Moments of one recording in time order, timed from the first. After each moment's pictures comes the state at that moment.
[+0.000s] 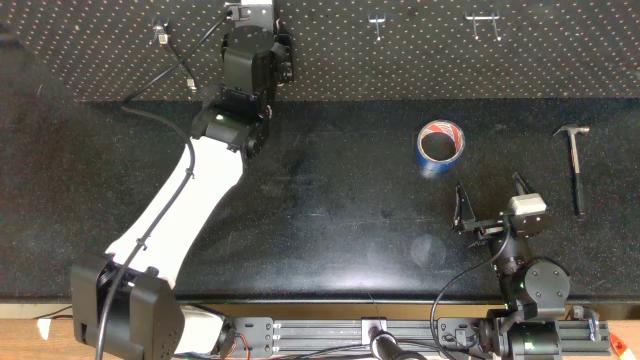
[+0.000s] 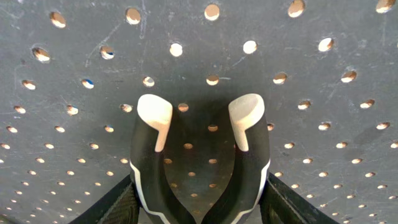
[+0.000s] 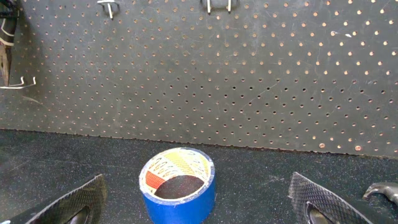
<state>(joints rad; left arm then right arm) -0.32 1.61 1.22 -0.03 -0.33 -0.13 0.01 0.01 0.01 -0.05 -0.17 0.03</state>
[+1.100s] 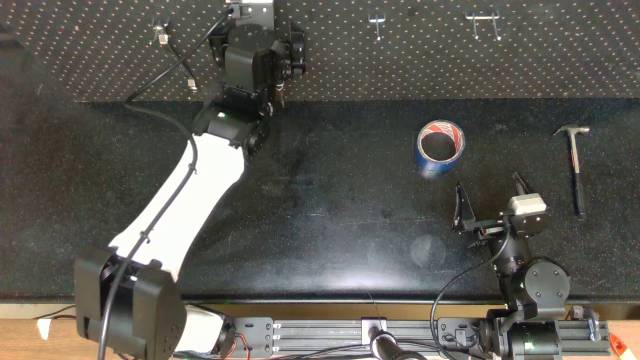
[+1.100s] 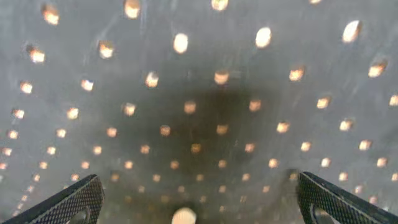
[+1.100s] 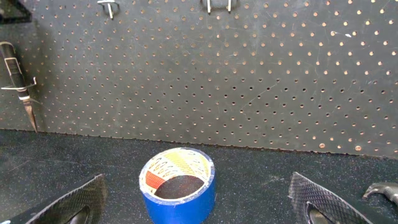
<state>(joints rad) -0.31 1.62 1.22 -0.03 -0.35 -0.09 0.01 0.01 0.01 -0.05 -0.17 0.03</state>
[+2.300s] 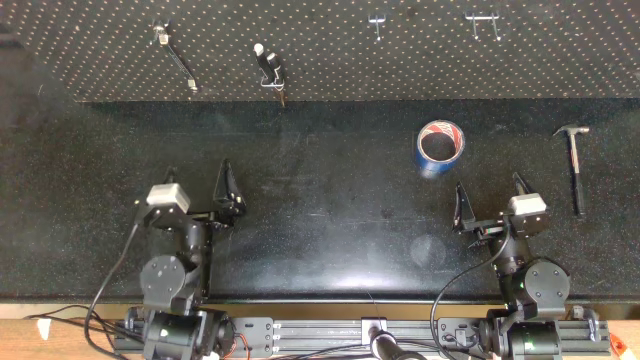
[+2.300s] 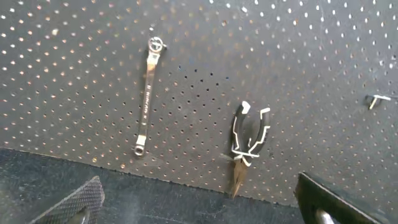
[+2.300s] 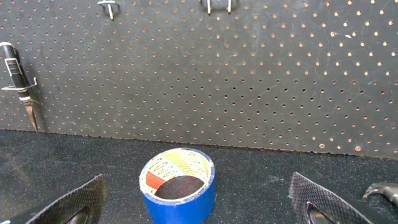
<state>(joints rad) -0.12 0.25 0.15 0.11 -0.16 -0.25 0.01 0.01 0.01 -0.05 -0.17 0.03</state>
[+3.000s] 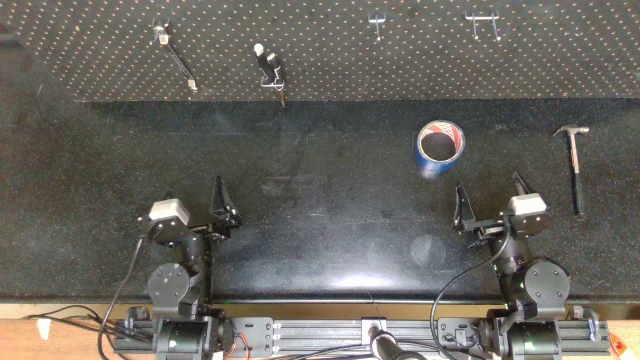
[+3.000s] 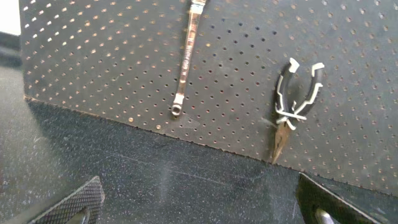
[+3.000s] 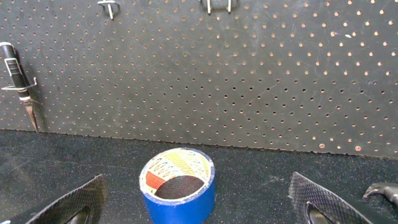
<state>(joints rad) -0.01 0.02 0.01 -0.06 -0.12 -0.23 0.01 0.01 0.01 -0.05 -0.17 0.03</state>
